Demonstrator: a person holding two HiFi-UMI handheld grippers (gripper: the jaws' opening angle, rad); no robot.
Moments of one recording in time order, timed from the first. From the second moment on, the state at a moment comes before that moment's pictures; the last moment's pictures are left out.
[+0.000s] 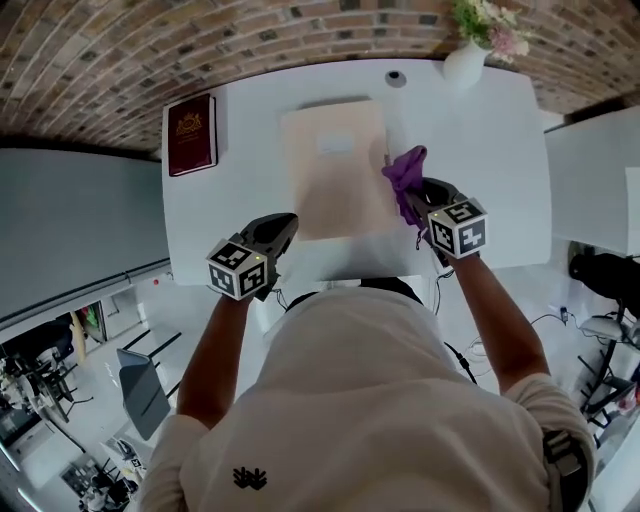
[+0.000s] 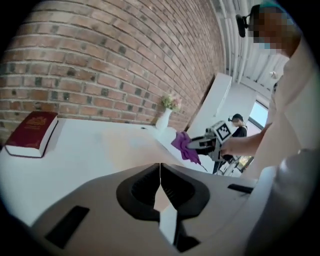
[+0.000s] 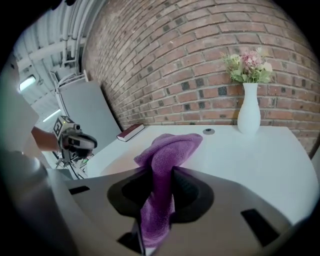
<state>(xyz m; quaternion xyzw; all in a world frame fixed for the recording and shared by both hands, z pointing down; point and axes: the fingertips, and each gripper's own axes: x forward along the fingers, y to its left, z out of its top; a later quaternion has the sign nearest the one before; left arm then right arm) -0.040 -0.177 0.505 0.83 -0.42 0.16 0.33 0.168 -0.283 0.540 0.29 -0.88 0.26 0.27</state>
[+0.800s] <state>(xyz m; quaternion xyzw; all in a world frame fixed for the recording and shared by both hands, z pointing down) -0.086 -0.052 0.441 0.88 -0.37 0.12 0.28 0.098 -0.096 0.469 0.32 -0.88 0.22 0.26</state>
